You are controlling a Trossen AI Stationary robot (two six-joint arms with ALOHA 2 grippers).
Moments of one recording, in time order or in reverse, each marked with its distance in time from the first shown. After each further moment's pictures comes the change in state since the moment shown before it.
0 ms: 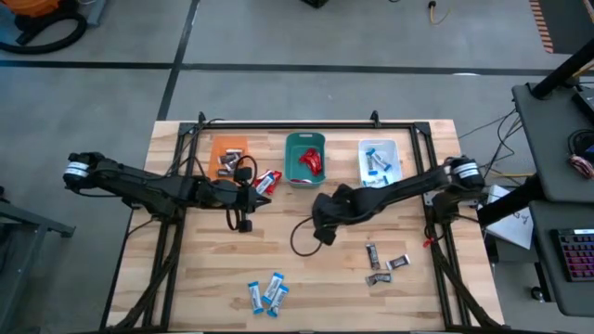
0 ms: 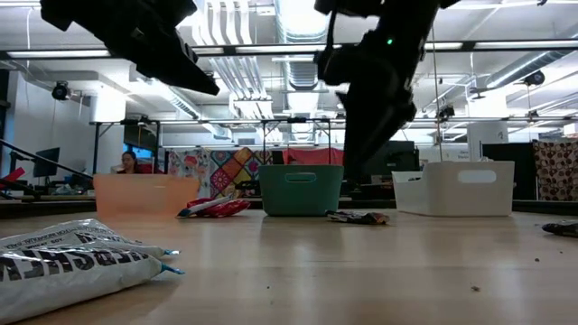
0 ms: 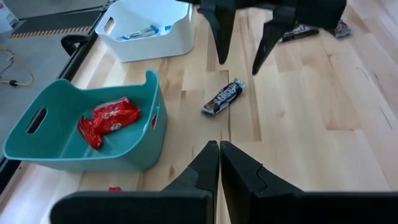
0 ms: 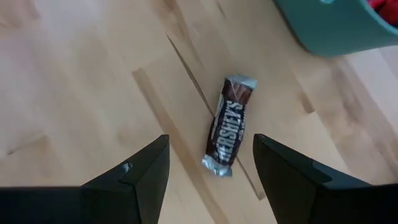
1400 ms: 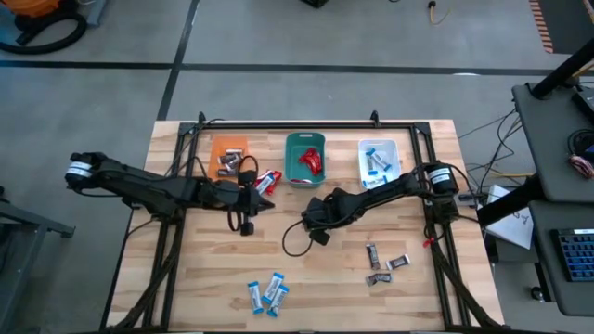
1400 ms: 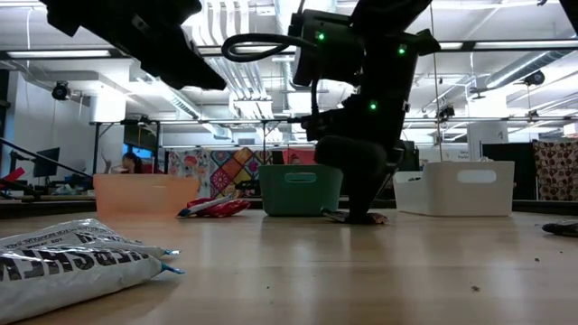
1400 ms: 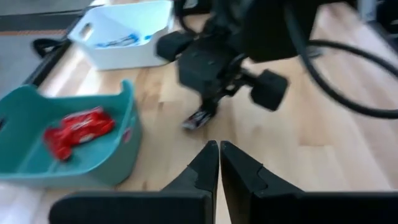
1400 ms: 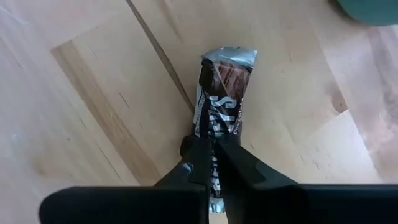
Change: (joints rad) left arm 0.000 0.034 -0.010 0.089 0.082 -0.047; right arm -0.039 0.217 0.025 0.013 0.017 -0.003
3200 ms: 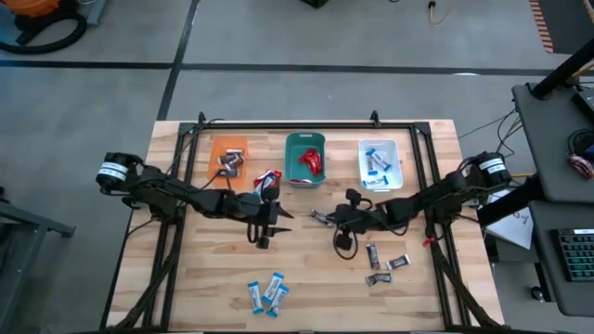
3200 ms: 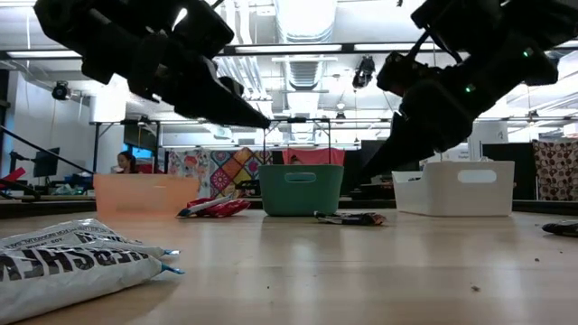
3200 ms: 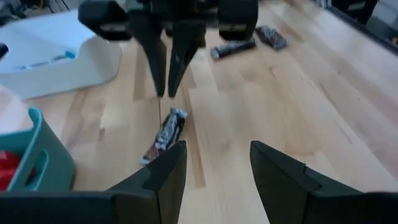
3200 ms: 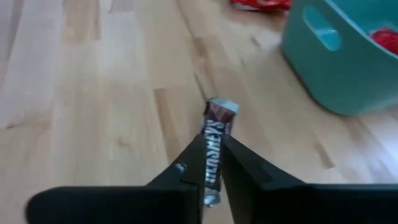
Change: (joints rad) left arm -0.014 0.365 -0.033 0.458 0.141 0.114; right arm 0.118 -0.438 -0.698 0.973 0.130 -0.328
